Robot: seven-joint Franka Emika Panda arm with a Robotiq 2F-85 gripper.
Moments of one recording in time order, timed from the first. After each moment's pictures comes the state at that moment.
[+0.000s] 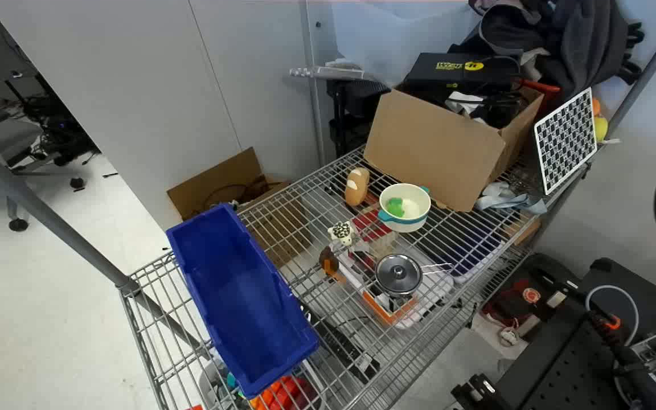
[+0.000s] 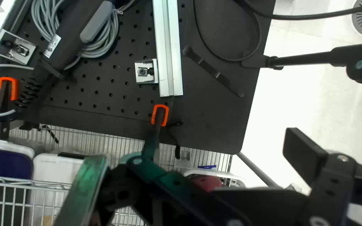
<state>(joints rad) 0.29 -0.63 0.22 -2.72 0.25 1.91 0.09</state>
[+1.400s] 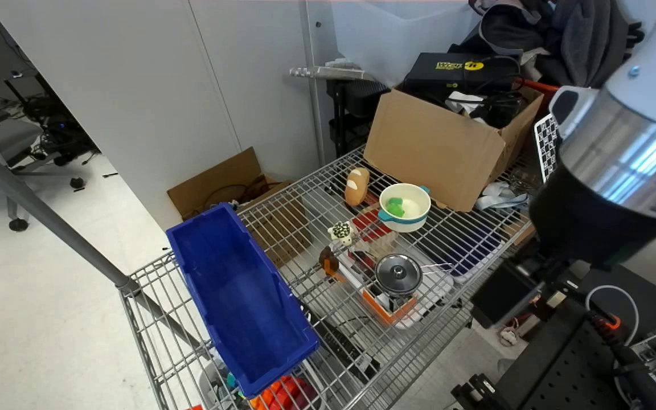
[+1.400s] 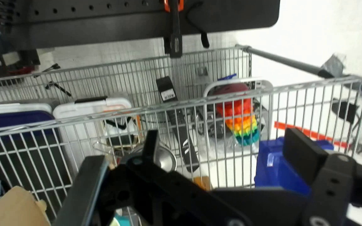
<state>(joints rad) 0.12 -0.37 0.20 -2.67 0.24 2.39 0.17</state>
